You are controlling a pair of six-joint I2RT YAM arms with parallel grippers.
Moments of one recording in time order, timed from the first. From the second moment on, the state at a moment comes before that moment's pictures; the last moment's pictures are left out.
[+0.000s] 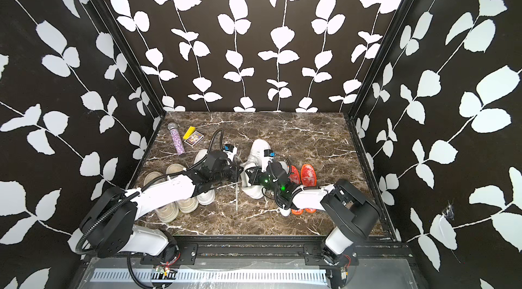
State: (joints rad) left arm -0.69 1.42 0.77 -0.04 0.02 -0.46; right arm 0.81 1.56 0.60 0.69 -0.16 0.86
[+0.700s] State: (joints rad) left arm -0.83 1.38 0.82 -0.11 -0.28 -0.32; right arm 0.81 1.51 0.64 0.67 -0.17 0.89
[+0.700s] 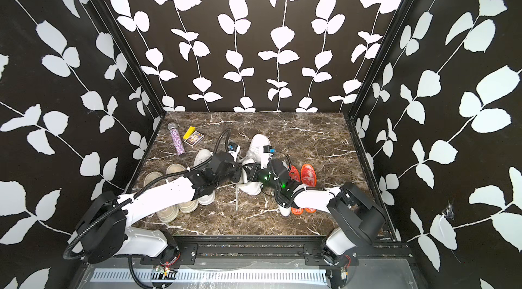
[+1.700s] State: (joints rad) left arm -0.83 1.37 0.70 0.13 -0.10 -0.31; right arm 0.71 1.38 0.66 0.32 -0.24 0.75
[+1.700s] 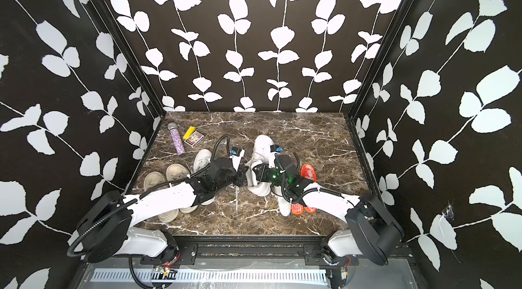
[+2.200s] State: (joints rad) left arm -0.81 1.37 0.68 0.08 -0.05 -0.36; right arm 0.75 1.46 0.76 0.15 -0.27 0.61
